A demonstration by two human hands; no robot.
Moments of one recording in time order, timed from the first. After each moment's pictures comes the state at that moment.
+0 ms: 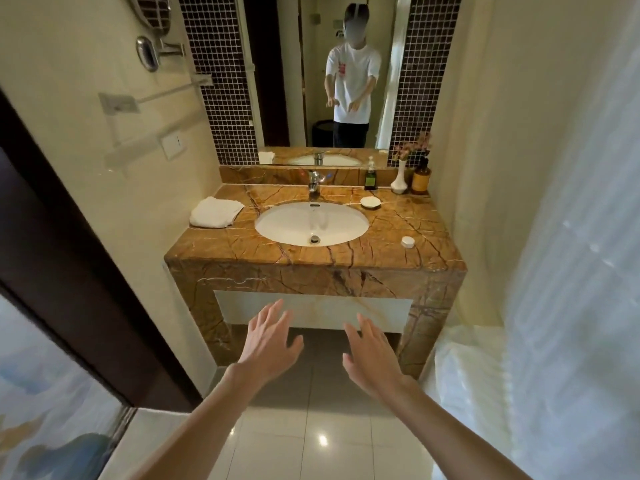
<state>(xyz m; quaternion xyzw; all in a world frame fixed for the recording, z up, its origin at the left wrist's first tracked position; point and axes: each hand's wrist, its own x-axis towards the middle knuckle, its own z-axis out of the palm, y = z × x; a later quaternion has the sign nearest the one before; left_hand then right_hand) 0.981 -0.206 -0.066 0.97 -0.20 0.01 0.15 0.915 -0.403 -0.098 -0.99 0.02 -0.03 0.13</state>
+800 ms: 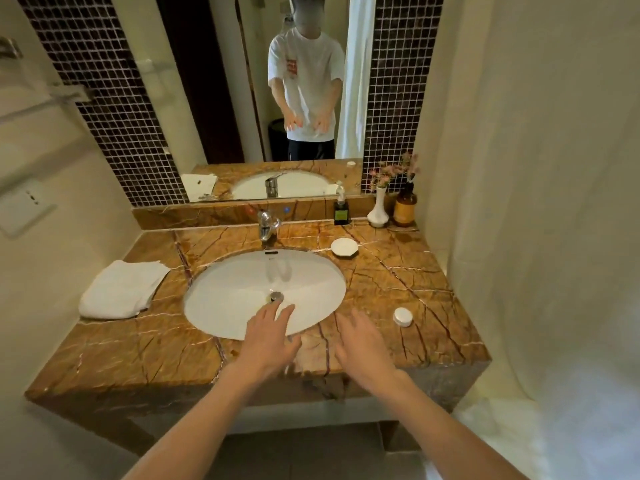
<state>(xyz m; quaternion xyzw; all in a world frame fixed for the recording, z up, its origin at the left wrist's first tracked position) 1.350 -0.393 -0.073 0.96 -0.25 -0.03 0.13 1.260 -0.569 -0.088 -0.98 0.10 -0.04 0.19</state>
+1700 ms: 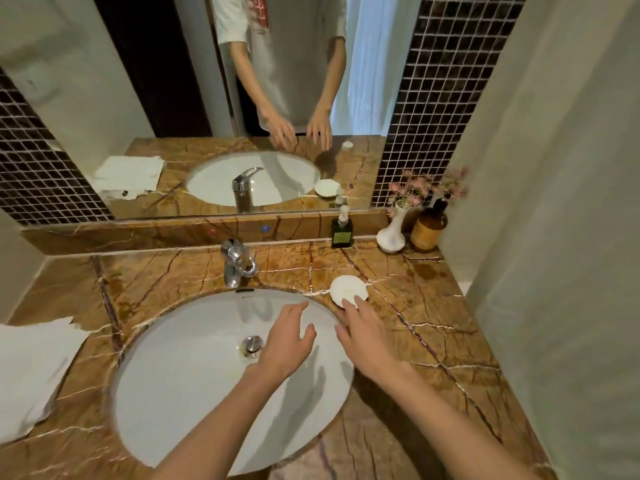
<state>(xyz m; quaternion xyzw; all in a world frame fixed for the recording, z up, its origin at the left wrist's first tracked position) 1.605 -0.531 -0.123 0.90 -0.21 -0.15 0.36 1.533 -0.681 -0.111 -0.96 0.17 0.04 0.23</state>
